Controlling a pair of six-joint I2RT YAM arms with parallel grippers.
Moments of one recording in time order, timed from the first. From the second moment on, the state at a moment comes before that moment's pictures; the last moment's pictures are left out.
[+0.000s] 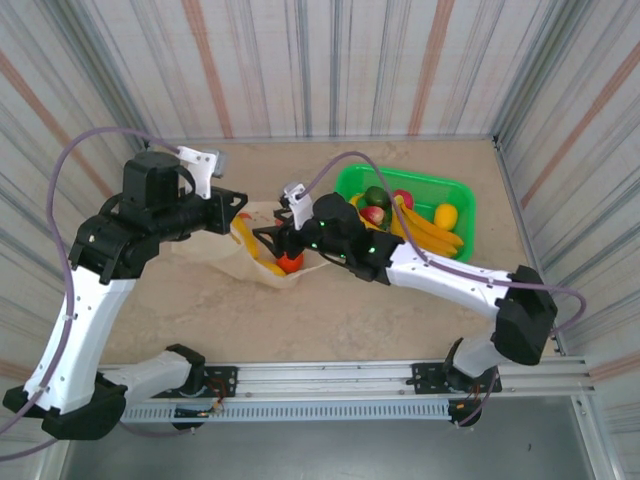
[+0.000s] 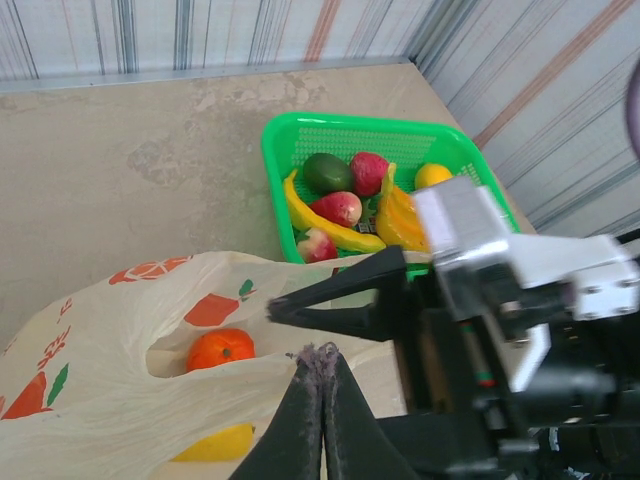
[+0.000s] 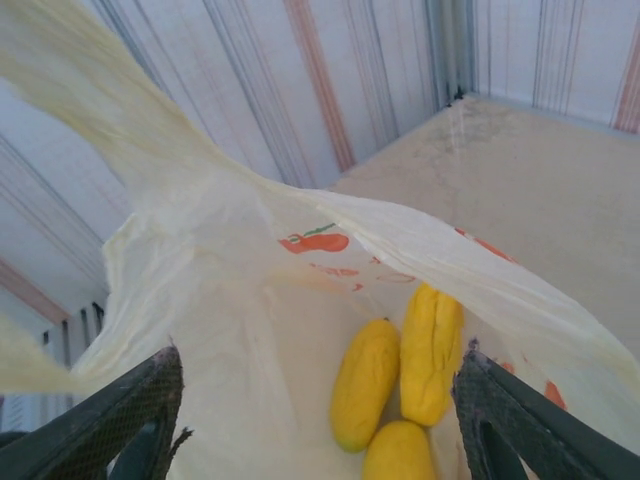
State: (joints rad) left arm -0.45 1.08 1.60 -1.06 0.24 -0.26; right arm 0.99 1.47 1.17 0.04 -0.08 0.28
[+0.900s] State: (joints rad) left arm -0.50 0.91 1.28 -1.07 0.38 -0.27; right arm 0.53 1.15 1.21 -0.59 -0.17 0.36
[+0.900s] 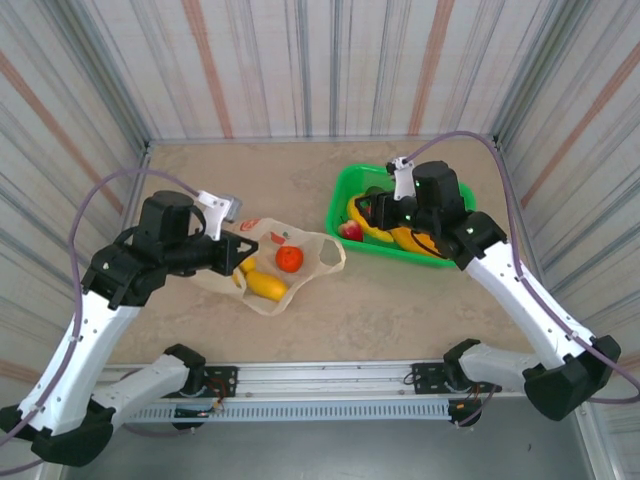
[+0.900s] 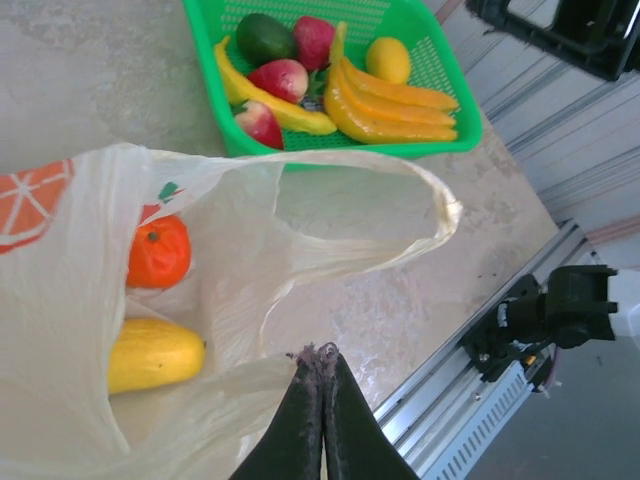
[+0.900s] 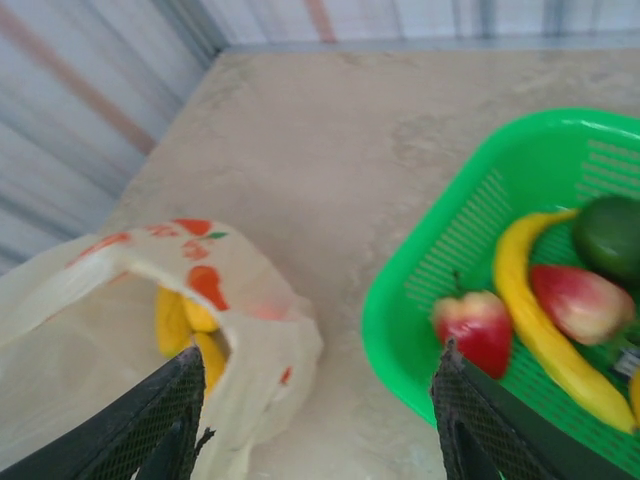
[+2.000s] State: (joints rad) left arm -0.58 0.95 1.05 -1.12 0.37 -0.29; right arm 0.40 1.39 1.31 -0.68 -0.38 0.33
